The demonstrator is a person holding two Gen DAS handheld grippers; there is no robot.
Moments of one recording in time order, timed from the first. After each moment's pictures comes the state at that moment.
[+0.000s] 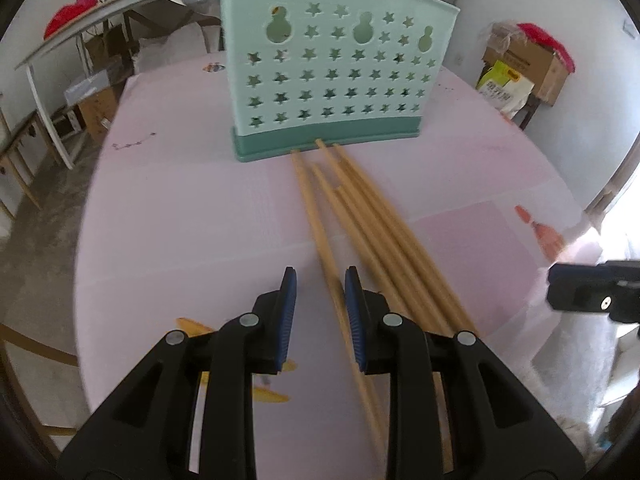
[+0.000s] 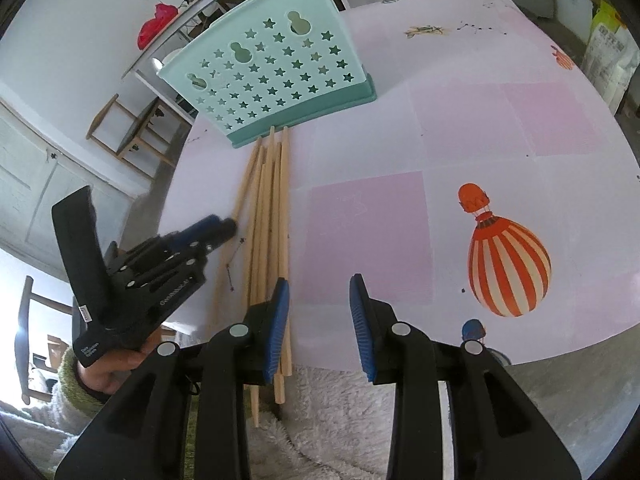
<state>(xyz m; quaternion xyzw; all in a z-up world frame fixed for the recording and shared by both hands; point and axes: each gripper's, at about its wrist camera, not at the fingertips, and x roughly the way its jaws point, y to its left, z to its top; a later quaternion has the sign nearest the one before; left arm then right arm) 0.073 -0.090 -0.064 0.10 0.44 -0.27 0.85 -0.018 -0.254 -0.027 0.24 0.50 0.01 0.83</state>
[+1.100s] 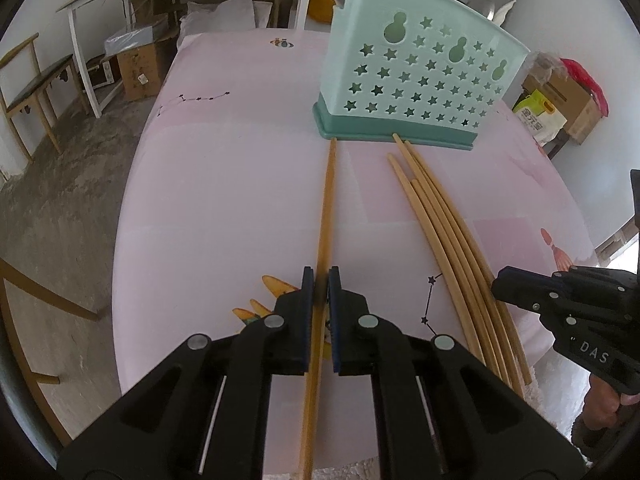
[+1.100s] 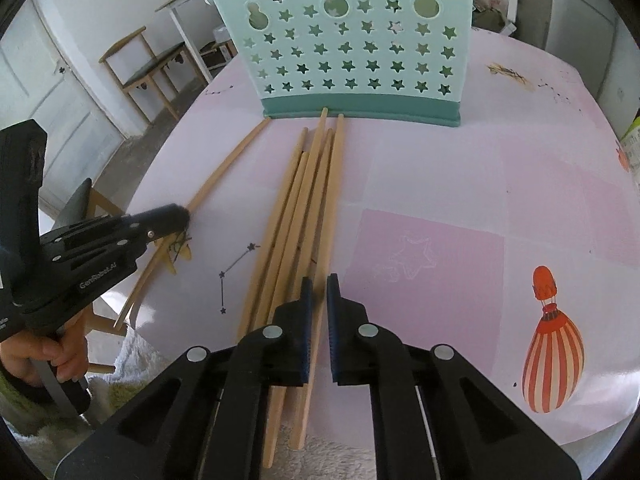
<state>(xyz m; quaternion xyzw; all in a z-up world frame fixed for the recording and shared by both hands) 0.089 -0.036 -0.065 0.03 0.48 -0.22 0.85 0.035 -0.201 -0.050 0.09 0.52 0.05 0.85</state>
